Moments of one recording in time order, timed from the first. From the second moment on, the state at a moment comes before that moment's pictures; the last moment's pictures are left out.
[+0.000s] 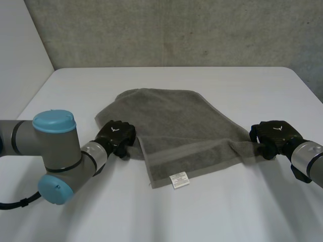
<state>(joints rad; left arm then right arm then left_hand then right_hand) 4.32 -2.26 -1.48 3.37 -1.33 3.36 1.58 -1.19 1.76 -0.10 1.13 2.74 0.89 0.90 0.89 0.89 0.71 1.32 1.29 1.36 1.34 1.16</state>
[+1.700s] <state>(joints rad) 3.90 -2.09 -1.27 3.19 -1.42 3.25 1.56 -0.97 1.00 0.17 1.33 2.84 1.33 1.39 1.39 1.39 1.20 1.32 1.29 1.36 1.34 1.16</state>
